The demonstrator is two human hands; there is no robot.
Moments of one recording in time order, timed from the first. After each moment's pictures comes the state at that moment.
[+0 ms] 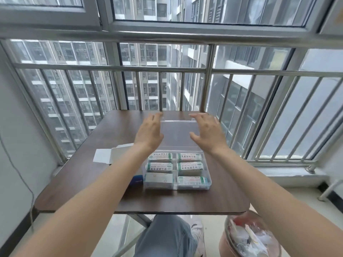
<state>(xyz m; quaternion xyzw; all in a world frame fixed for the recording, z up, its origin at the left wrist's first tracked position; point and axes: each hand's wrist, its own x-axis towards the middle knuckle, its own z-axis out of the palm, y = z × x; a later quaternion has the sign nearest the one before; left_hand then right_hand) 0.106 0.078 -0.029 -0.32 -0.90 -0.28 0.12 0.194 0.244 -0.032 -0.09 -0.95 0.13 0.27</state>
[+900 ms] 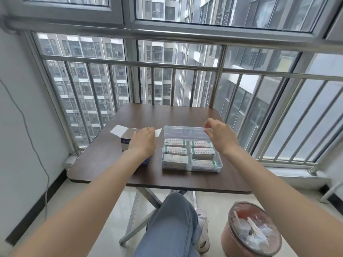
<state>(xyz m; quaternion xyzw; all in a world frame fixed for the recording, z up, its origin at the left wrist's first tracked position) 0.135 -0.012 -0.062 -0.25 -0.96 -0.14 0.06 0.238 0.197 -0.039 -0.14 -0.96 0.09 0.22</state>
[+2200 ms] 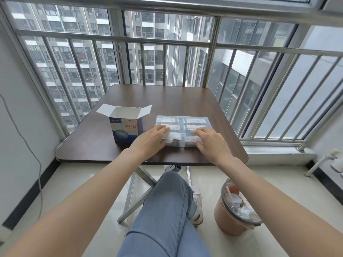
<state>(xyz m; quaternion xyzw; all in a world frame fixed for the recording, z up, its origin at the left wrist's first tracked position) 0.177 -0.002 -0.116 -0.43 -0.89 -0.15 0.05 0.284 0.179 -0.117 -0.12 -0.98 0.06 0.13</state>
